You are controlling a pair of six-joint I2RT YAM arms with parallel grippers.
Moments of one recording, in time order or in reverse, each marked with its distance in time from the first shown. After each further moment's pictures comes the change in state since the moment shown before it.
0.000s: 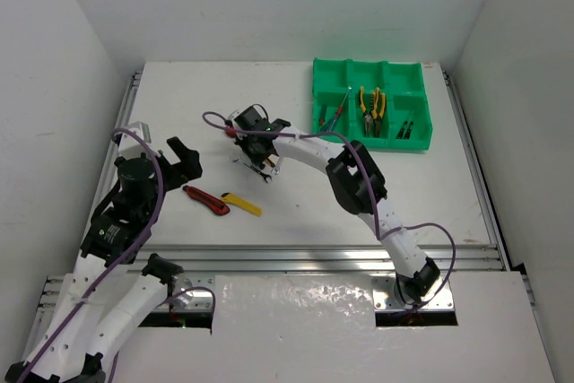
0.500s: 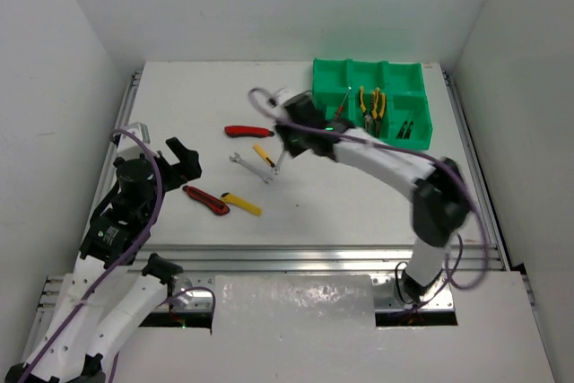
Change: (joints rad) left arm 0.000 -0.009 0.000 0.000 0.000 0.002; right arm -0.044 -0.612 -0.565 0.127 0.048 0.063
